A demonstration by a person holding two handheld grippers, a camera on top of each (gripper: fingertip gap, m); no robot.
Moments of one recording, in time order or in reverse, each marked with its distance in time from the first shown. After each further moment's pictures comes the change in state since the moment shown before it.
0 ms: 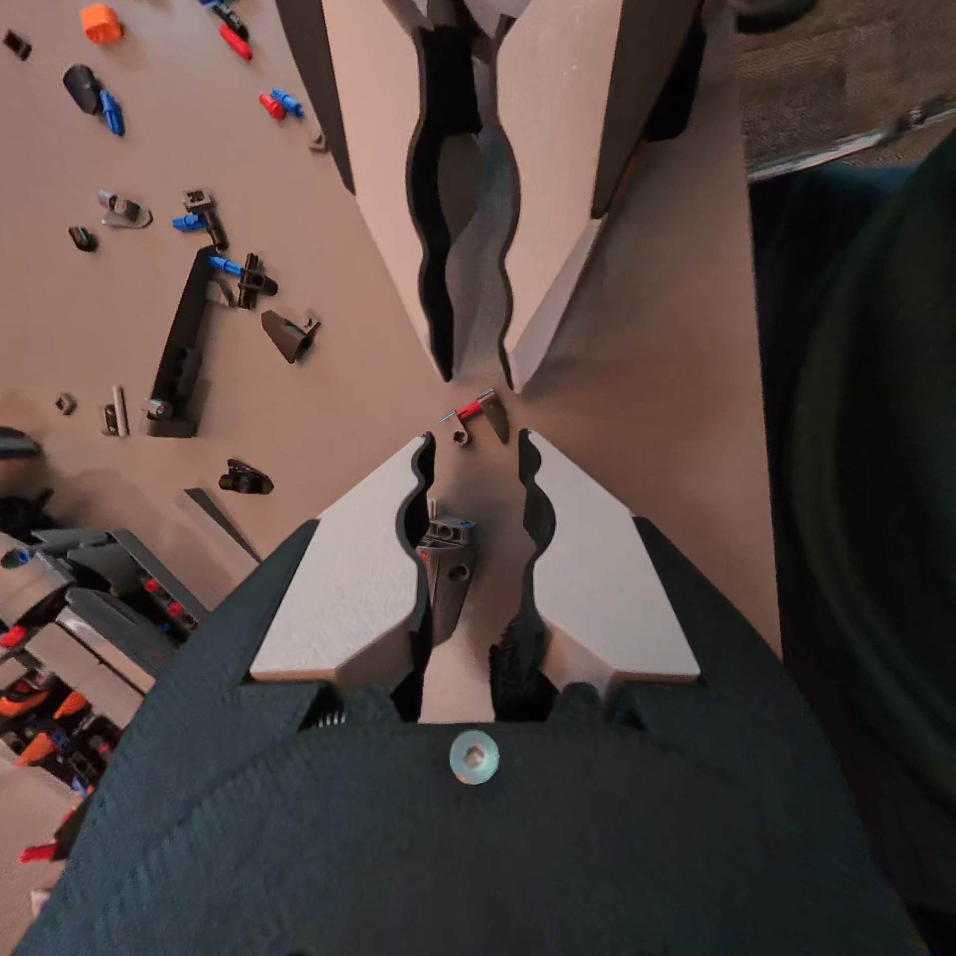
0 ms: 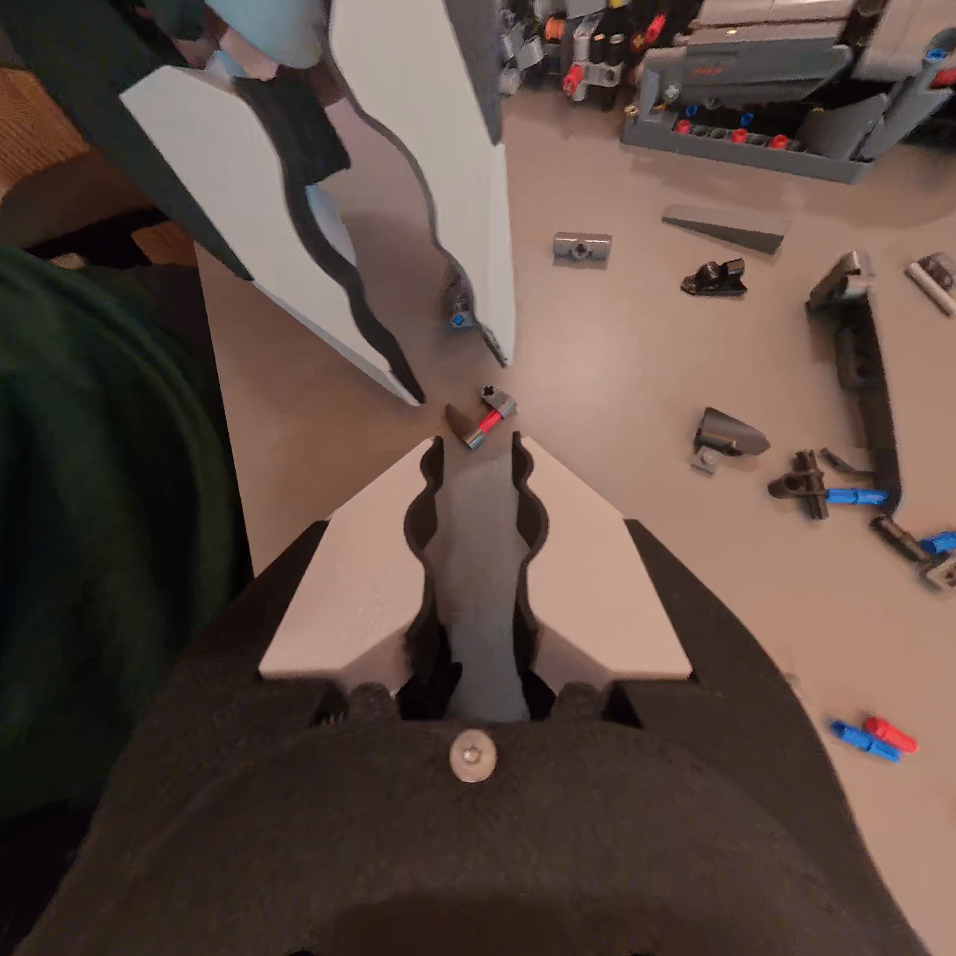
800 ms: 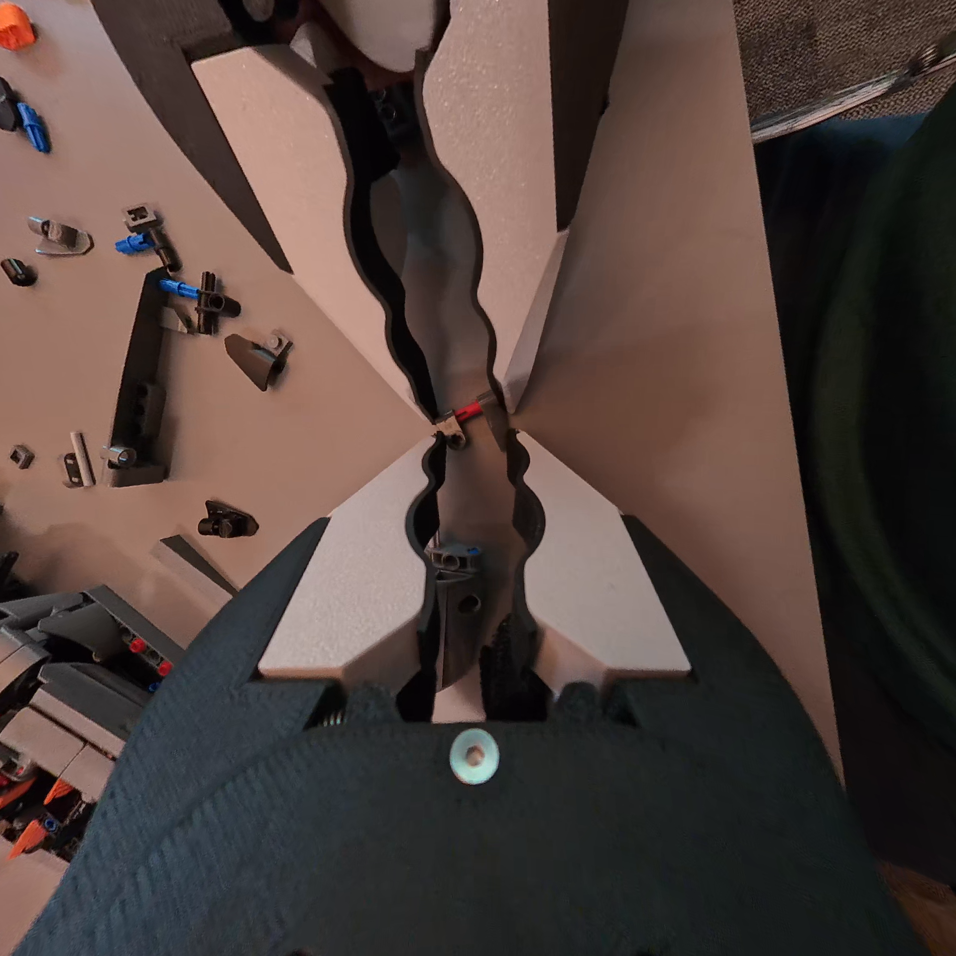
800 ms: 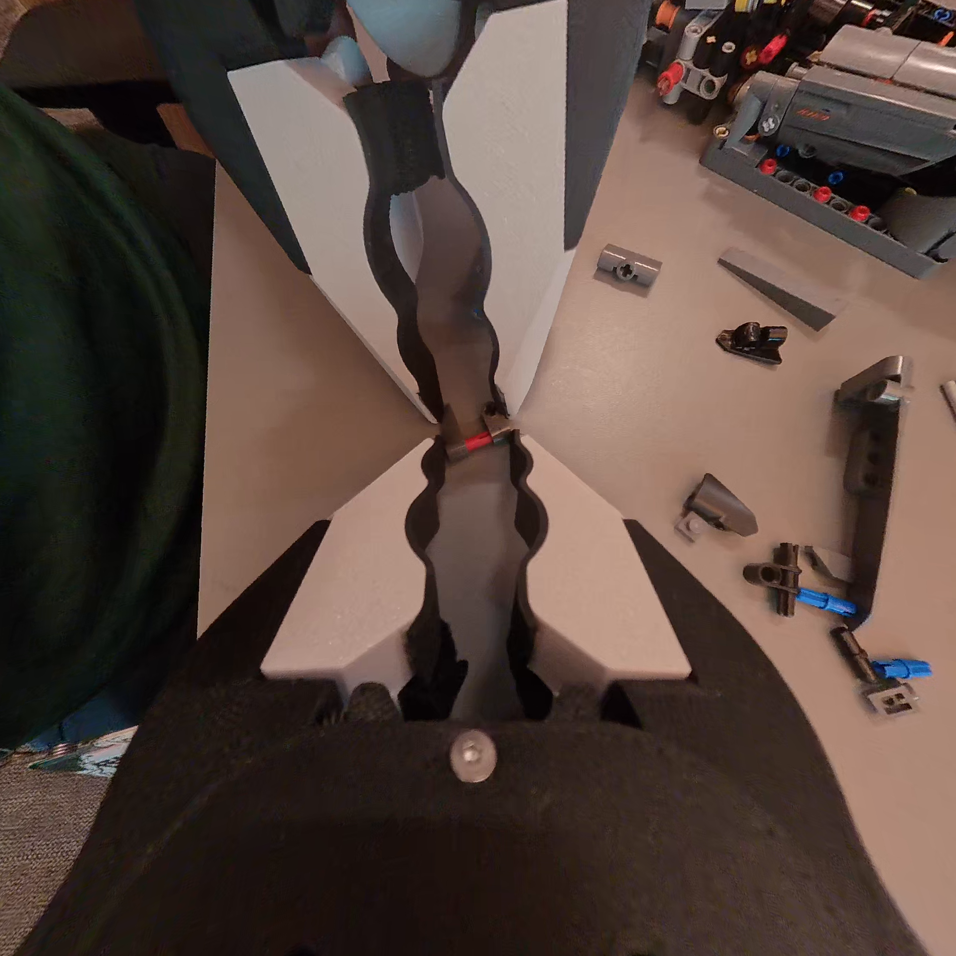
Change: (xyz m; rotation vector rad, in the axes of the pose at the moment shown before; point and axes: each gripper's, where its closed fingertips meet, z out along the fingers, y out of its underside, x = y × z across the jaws) left arm 0.001 0.002 0.017 -0.019 0.062 0.075; right arm 0.003 0.003 0.010 -0.065 -0.104 -0.227
